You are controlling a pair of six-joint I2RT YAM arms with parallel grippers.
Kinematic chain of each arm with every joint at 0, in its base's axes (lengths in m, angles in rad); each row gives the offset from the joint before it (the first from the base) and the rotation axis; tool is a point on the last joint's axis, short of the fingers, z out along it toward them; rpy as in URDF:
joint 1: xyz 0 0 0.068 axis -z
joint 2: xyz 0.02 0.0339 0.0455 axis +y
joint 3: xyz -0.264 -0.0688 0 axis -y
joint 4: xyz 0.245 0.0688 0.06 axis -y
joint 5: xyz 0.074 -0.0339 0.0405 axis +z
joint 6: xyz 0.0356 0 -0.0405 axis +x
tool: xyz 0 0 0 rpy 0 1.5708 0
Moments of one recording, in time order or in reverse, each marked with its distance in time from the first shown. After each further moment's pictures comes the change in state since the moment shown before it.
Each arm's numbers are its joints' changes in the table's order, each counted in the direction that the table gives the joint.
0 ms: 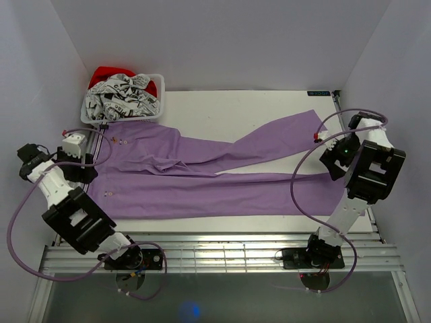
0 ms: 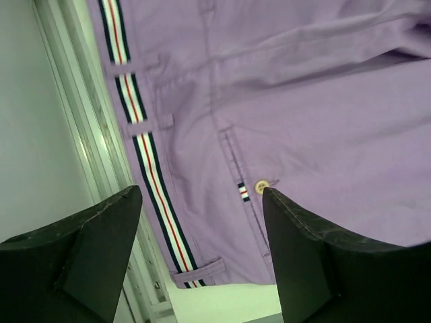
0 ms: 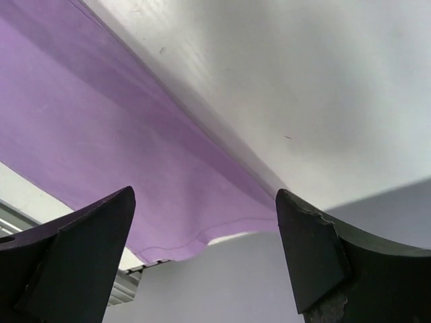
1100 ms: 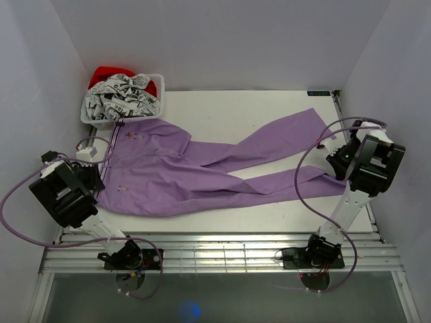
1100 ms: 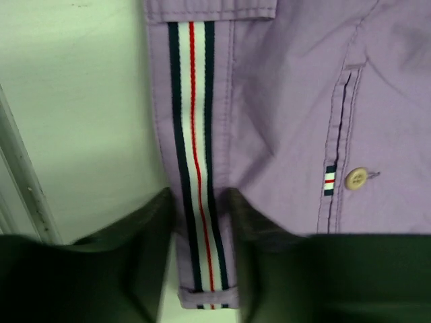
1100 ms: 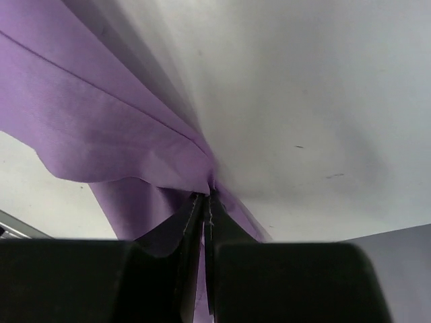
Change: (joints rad) left arm 0.087 0.275 -0.079 0.167 0.178 -0.215; right arm 0.049 0.128 0.048 0.011 -0.013 0.053
